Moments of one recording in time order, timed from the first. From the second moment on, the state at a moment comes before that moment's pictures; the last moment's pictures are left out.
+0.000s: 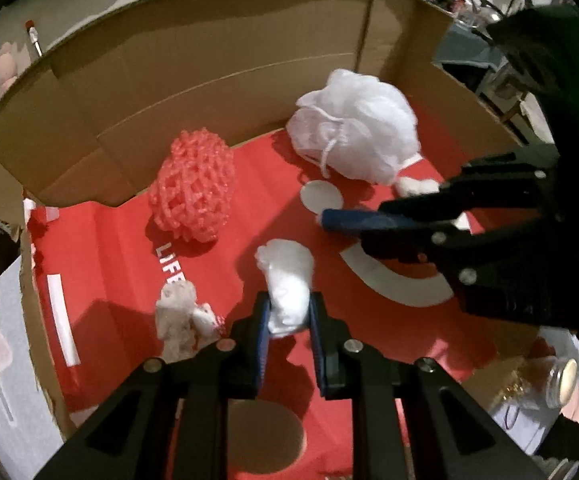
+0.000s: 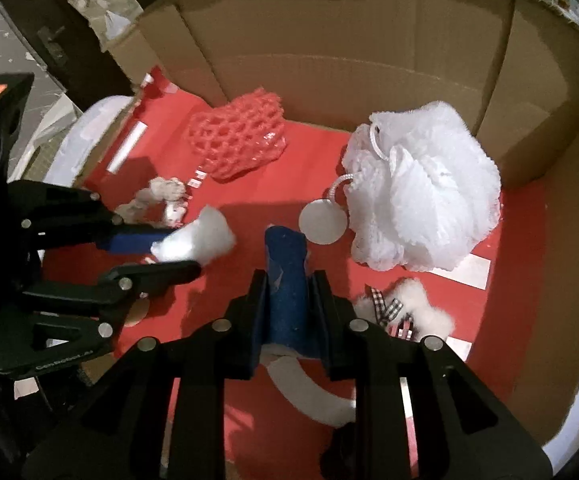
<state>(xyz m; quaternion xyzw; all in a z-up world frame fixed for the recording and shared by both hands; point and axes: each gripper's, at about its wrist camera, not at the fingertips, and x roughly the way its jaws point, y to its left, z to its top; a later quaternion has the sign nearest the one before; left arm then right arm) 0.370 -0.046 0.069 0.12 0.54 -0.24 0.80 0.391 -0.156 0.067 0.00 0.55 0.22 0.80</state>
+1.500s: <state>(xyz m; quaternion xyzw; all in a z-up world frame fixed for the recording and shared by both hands) 0.275 -0.005 0.139 0.08 0.42 -0.24 0.87 0.308 -0.174 0.150 -0.01 0.46 0.18 0.87</state>
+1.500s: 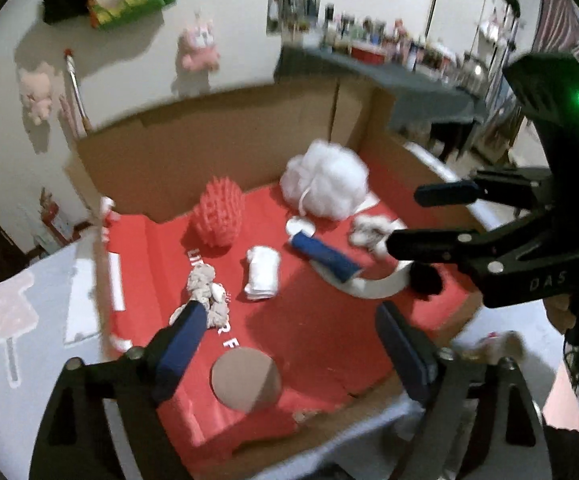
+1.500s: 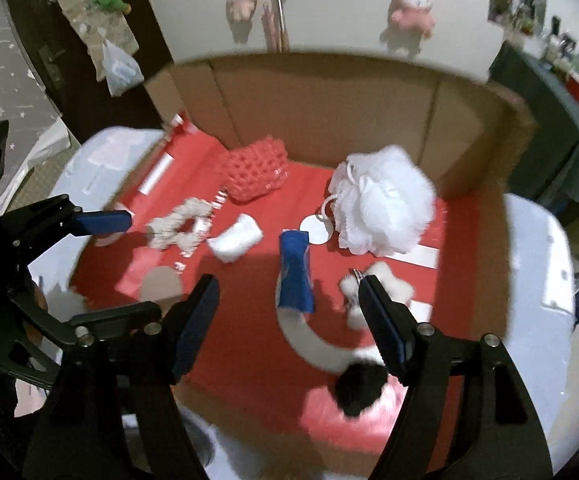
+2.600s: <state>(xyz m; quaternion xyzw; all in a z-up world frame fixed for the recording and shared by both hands) 0.003 -0.005 0.150 0.03 0.17 -0.13 0.98 -0.003 -0.168 0.162 -0.03 0.18 0.01 0.98</state>
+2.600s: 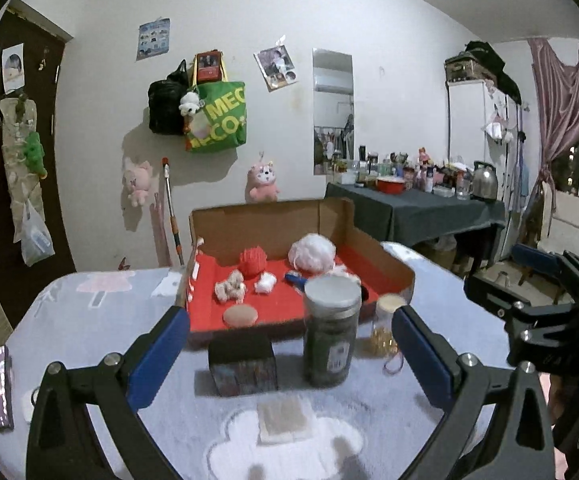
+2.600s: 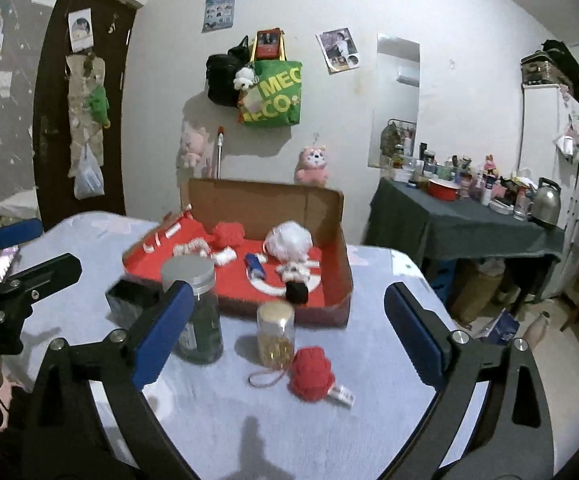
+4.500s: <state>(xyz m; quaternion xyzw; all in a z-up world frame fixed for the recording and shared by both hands) 0.079 -0.024 0.055 0.03 0.39 -0.22 0.89 0.062 -0.202 0.055 0.11 0.38 0.16 0.91</state>
